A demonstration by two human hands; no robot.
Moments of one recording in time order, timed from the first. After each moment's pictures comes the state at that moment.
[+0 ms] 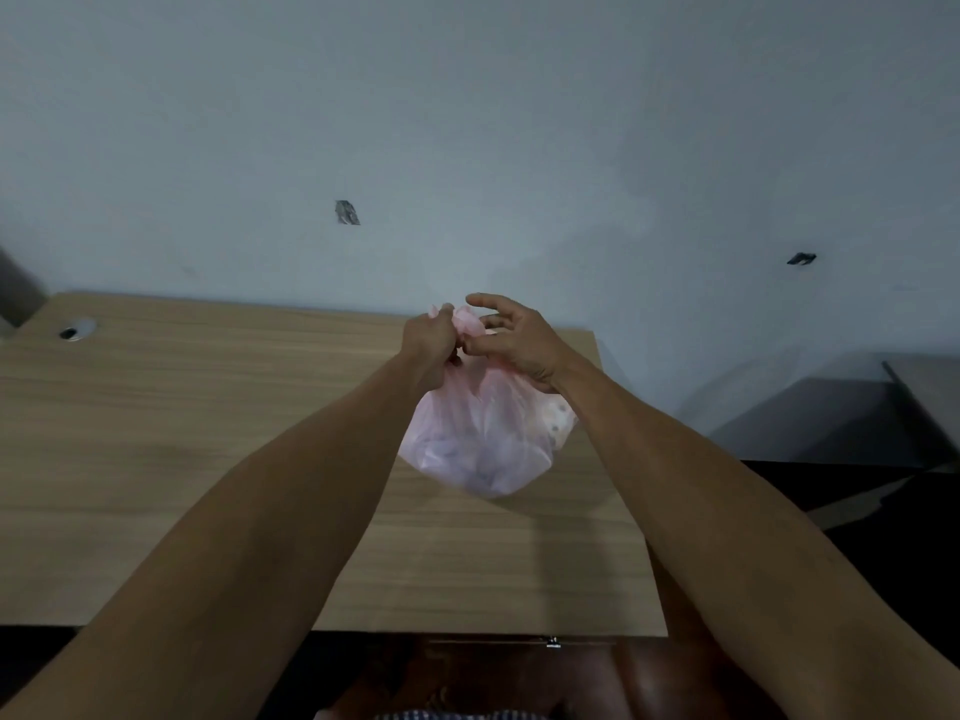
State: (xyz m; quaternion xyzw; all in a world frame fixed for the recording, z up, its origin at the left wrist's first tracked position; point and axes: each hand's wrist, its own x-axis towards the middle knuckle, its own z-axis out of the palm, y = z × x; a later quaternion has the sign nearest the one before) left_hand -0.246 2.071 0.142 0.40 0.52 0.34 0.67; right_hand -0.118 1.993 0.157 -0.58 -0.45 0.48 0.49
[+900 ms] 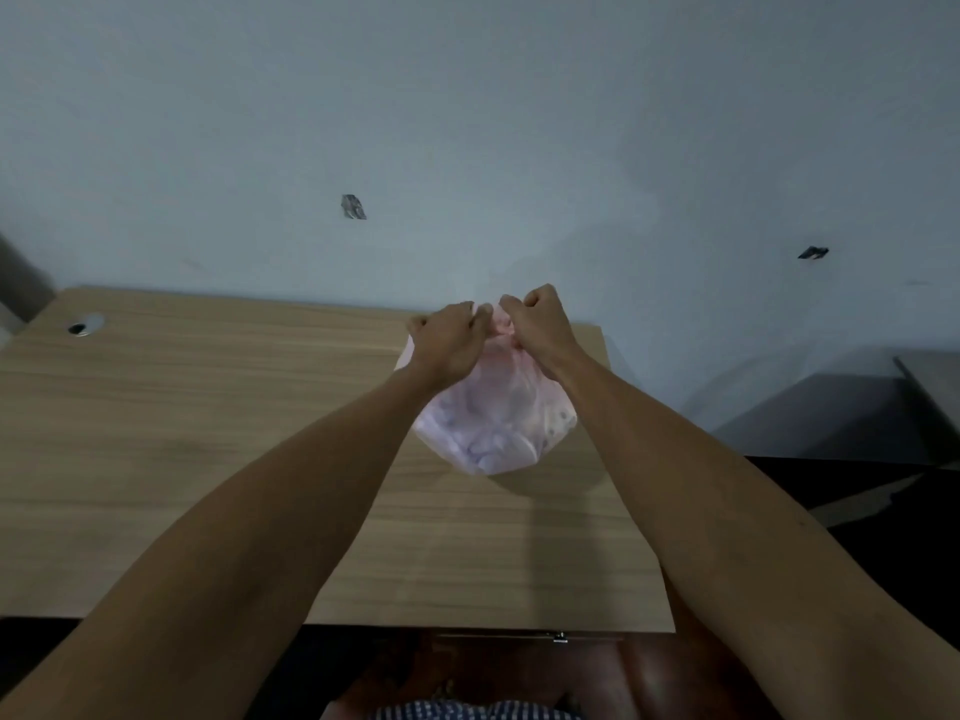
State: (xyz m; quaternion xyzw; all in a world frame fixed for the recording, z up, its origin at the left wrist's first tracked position) left_hand -0.258 2.055 0.149 0.83 0.44 0.23 0.24; right_hand -0.112 2.016 0.151 -0.74 -0.34 0.31 0.49
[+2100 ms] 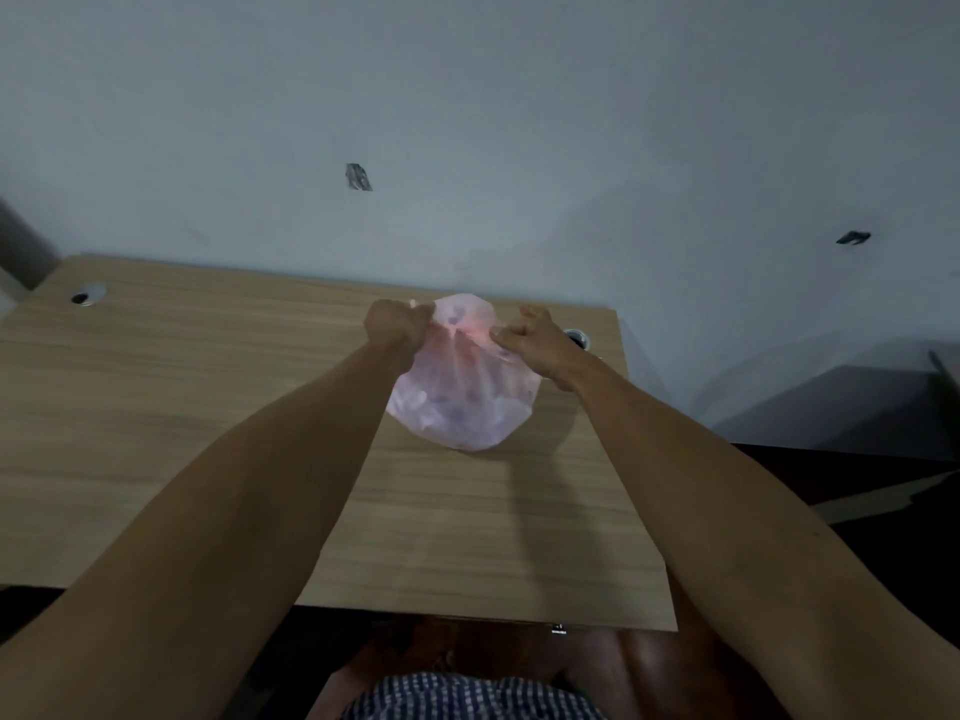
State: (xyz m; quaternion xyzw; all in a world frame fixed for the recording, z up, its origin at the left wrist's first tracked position) left_hand -0.288 2.115 0.104 0.57 0.64 0.25 0.45; right_hand -0.093 2.013 0.104 -0.73 -0.49 0.38 0.30
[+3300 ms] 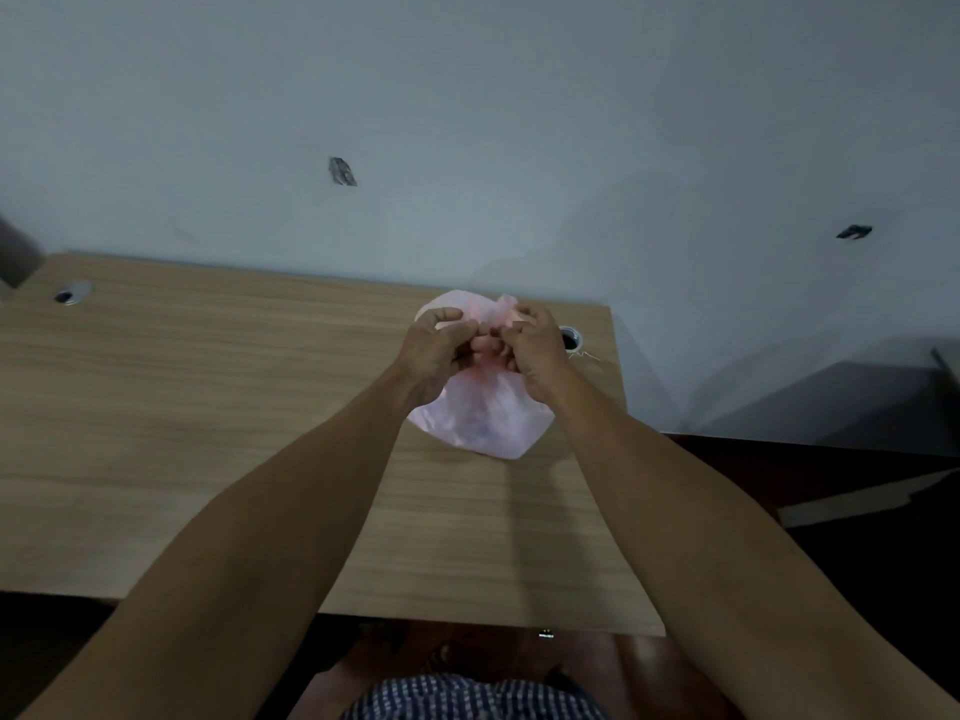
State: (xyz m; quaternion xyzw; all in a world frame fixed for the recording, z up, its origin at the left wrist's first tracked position) left_hand -0.245 2.067 0.089 0.42 0.36 0.32 0.77; right_hand -0.102 2.014 0.089 -0.68 -0.24 0.43 0.54
